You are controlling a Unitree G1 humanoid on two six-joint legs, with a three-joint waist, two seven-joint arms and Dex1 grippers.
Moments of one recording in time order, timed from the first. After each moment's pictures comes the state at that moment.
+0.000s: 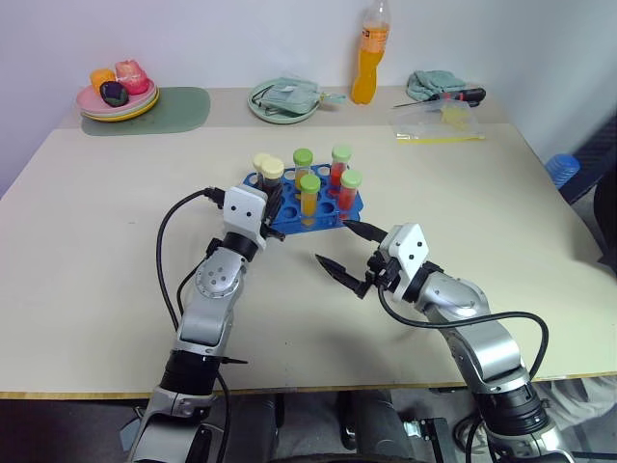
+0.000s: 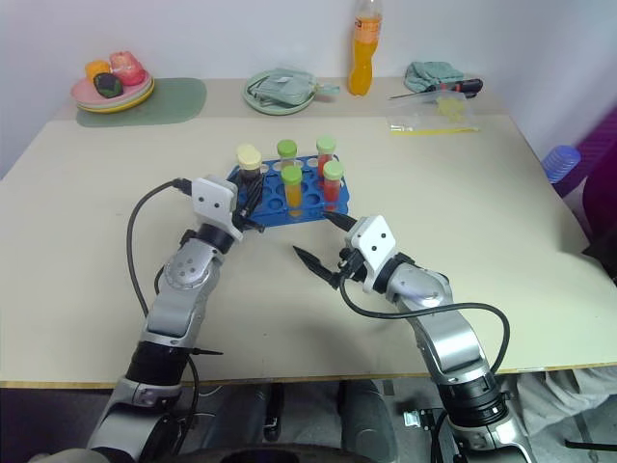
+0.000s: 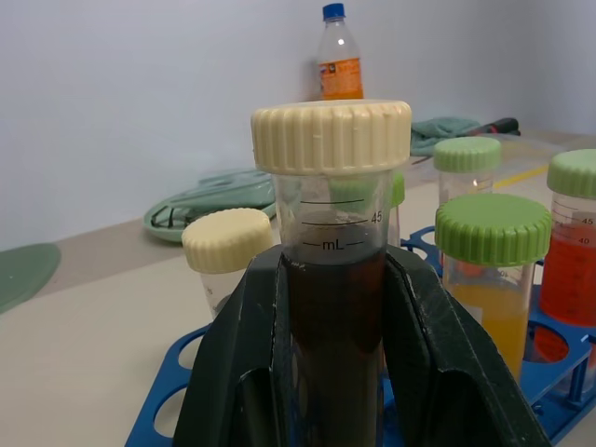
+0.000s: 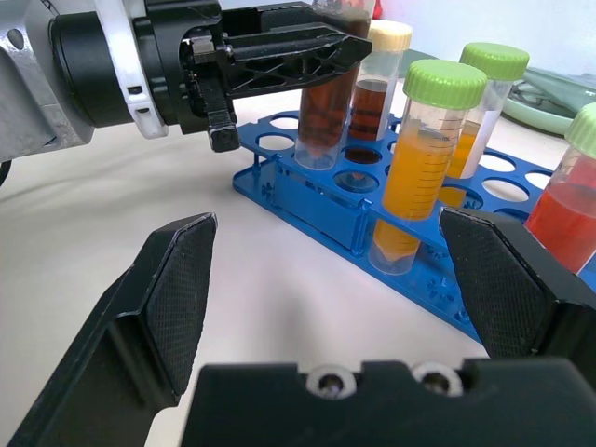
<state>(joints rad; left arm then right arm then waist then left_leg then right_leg) -0.34 0.14 -0.08 -0.04 -0.01 0.01 -0.17 -0.19 -0.38 0.16 -0.35 0.22 0.30 0.61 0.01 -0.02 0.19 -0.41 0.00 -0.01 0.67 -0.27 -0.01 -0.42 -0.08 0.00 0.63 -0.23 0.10</state>
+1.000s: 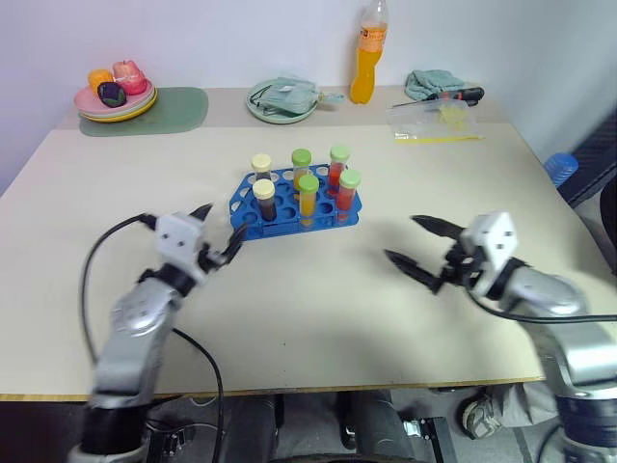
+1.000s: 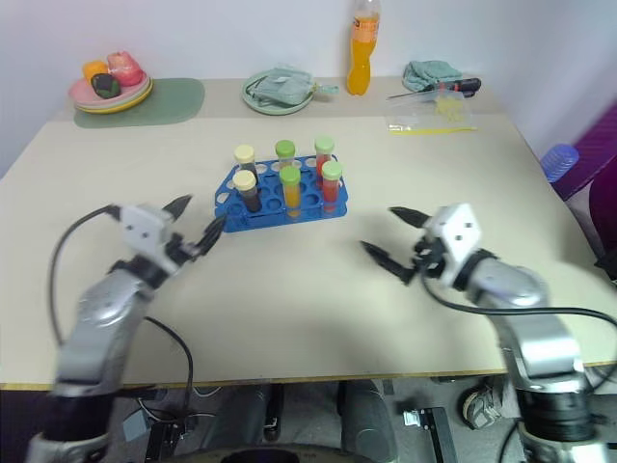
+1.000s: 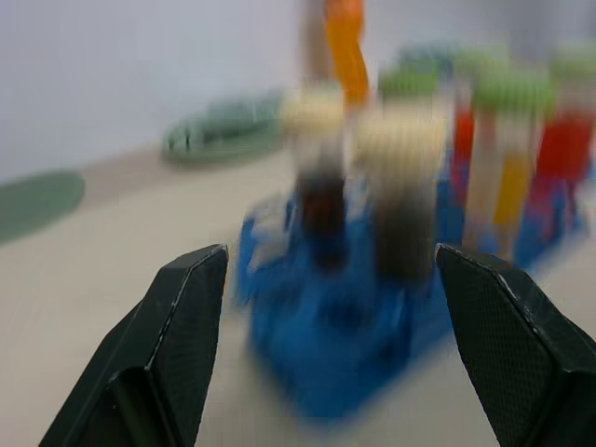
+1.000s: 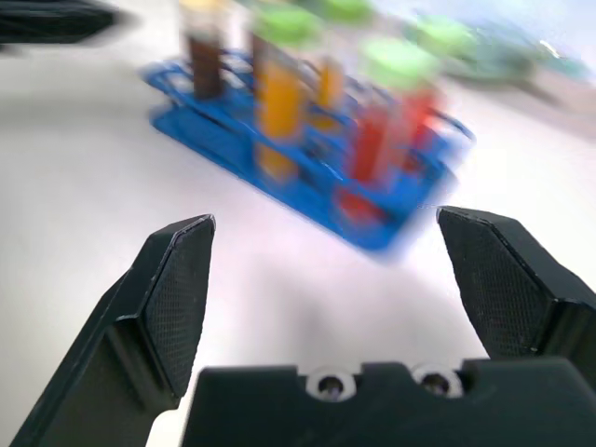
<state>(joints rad) 0.00 0.47 0.17 -0.35 -0.28 0.23 -0.45 -0.05 -0.70 -0.24 -0.38 0.44 0.42 0.78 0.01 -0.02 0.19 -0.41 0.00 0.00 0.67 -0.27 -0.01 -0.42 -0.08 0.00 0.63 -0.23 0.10</state>
